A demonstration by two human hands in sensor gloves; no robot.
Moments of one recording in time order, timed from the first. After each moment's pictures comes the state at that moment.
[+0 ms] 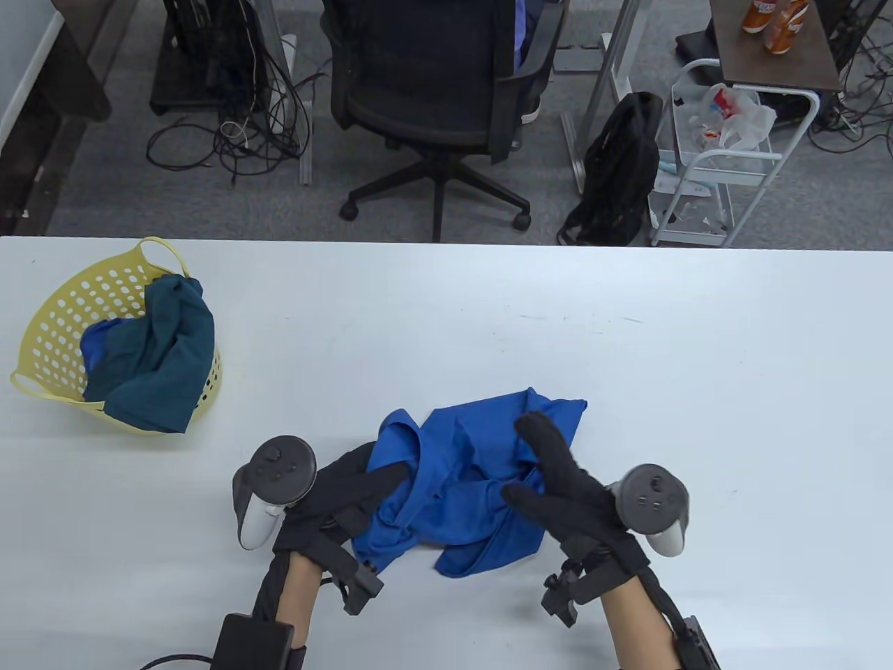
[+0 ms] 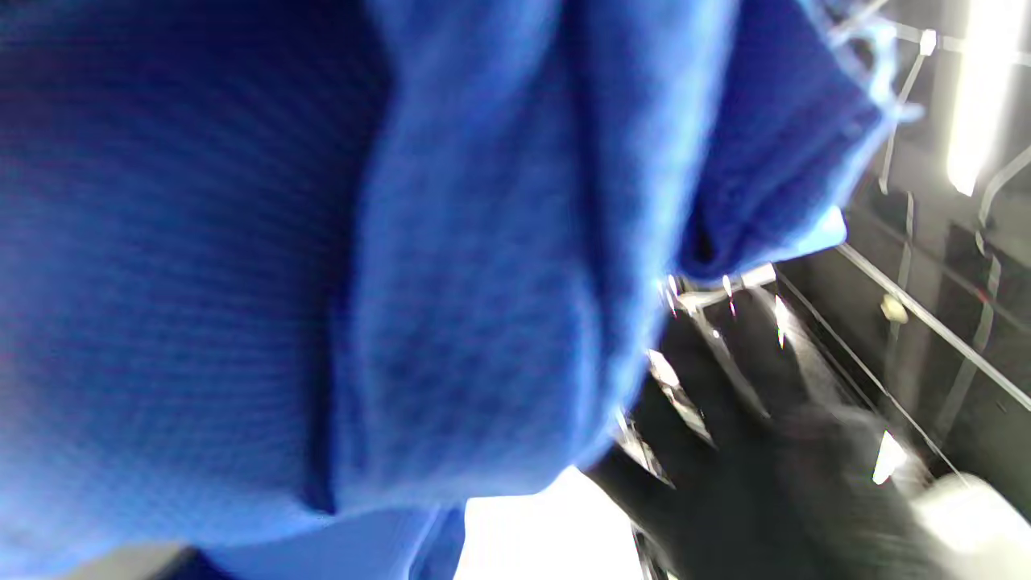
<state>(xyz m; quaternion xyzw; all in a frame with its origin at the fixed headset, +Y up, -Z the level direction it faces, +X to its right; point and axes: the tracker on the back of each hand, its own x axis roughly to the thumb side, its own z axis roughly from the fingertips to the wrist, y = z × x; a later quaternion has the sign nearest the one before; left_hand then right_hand) -0.165 -0.702 -0.198 -0.16 -0.15 0.53 0.82 0.143 -0.705 -0.193 0.28 0.11 0.83 0.47</state>
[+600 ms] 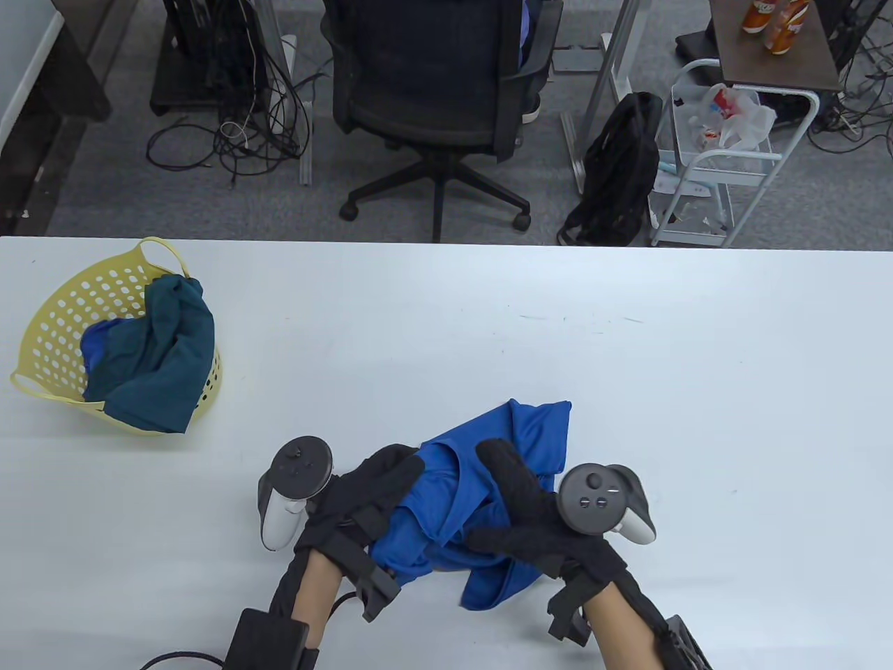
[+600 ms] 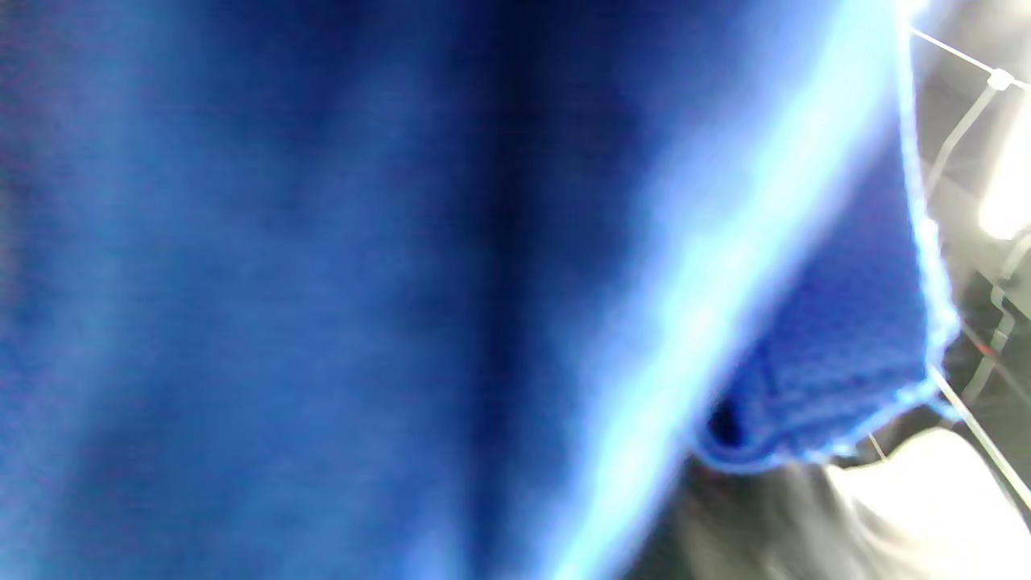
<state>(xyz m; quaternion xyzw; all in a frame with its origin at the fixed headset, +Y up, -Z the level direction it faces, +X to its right) -0.147 -0.725 -0.199 -0.20 -0.13 0.59 0.77 0.115 -0.709 -0.183 0.31 0.18 0.84 0.40</state>
